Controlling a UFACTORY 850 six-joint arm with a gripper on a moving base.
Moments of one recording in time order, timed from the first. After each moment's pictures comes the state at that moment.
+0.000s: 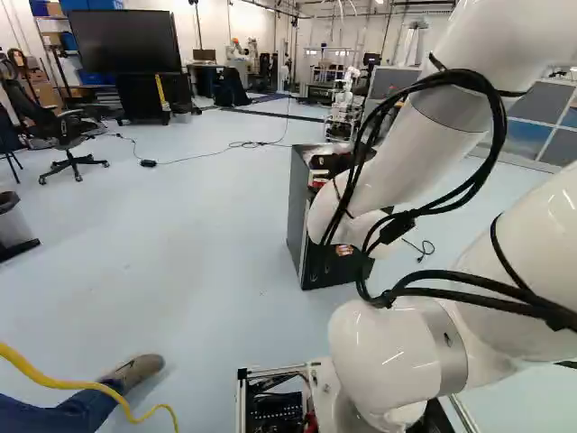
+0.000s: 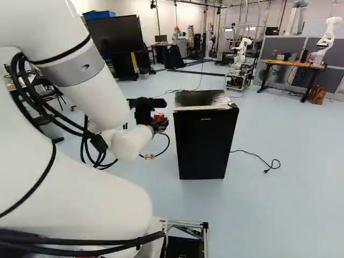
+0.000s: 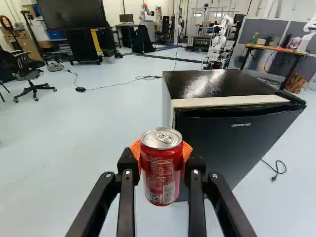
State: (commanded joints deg) arm -0.4 14.8 -6.4 0.0 50.5 0.0
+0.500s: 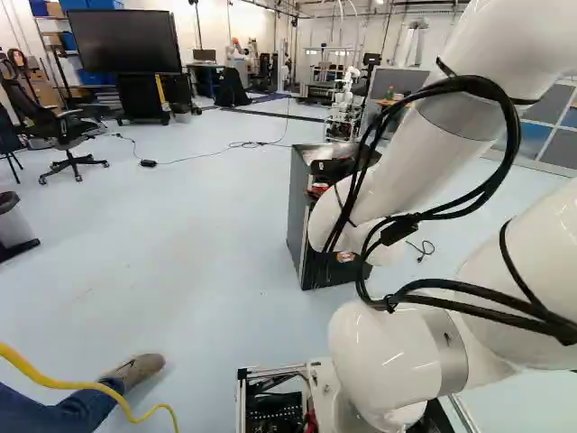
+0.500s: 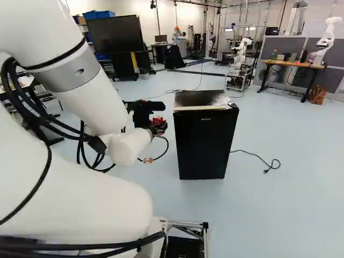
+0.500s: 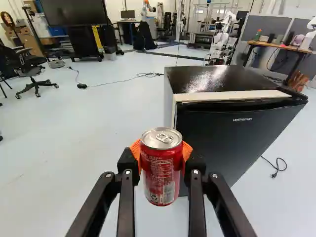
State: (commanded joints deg) arm 0.0 16.0 -5.0 0.0 50.0 0.0
